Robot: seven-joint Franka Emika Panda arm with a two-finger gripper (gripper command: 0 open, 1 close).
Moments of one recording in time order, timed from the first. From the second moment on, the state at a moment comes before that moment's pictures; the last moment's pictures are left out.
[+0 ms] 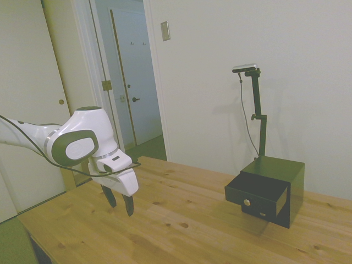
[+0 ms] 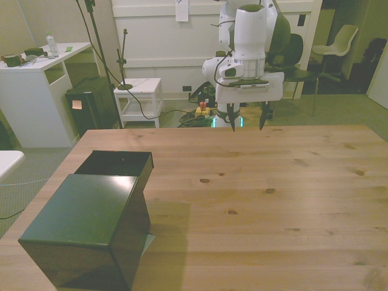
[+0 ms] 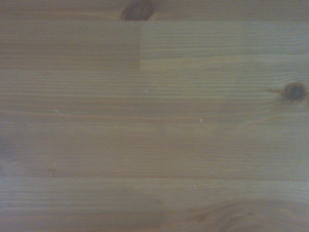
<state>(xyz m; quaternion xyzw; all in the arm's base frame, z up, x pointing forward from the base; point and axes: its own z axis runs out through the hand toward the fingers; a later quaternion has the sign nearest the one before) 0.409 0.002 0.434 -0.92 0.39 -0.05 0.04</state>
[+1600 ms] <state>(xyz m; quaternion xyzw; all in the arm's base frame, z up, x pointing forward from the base) 0.492 -0.189 0.456 -0.80 0.59 -0.05 0.06</state>
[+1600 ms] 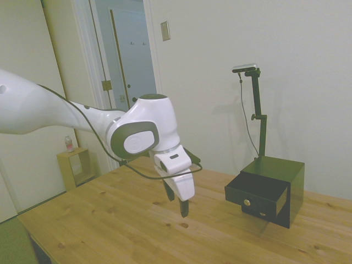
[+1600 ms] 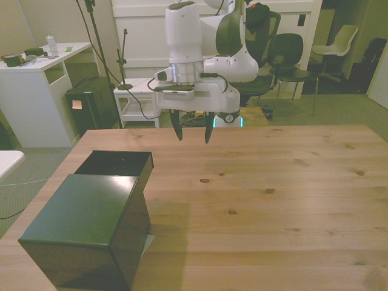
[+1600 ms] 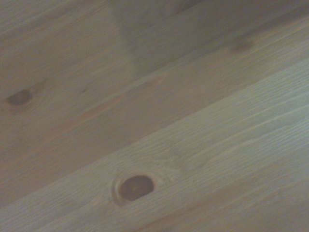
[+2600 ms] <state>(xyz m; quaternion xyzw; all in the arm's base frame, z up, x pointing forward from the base) 0.535 -0.295 0.444 -0.78 0.62 -0.02 0.02</state>
